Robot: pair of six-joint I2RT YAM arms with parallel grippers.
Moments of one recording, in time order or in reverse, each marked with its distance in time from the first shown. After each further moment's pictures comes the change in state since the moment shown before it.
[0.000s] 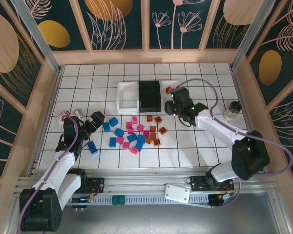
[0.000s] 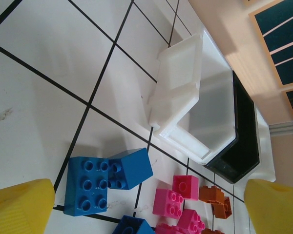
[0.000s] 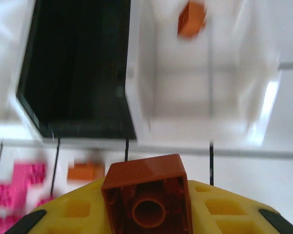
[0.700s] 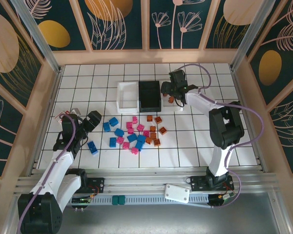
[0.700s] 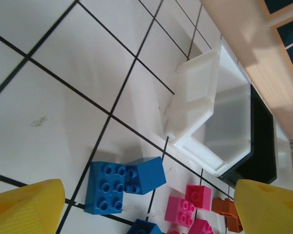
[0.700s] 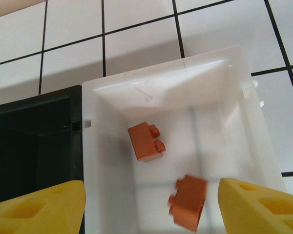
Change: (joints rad) left arm 0.000 -0.040 0.085 -0.187 -0.110 0.015; right arm -0.132 0.382 0.288 0.115 -0.002 0.013
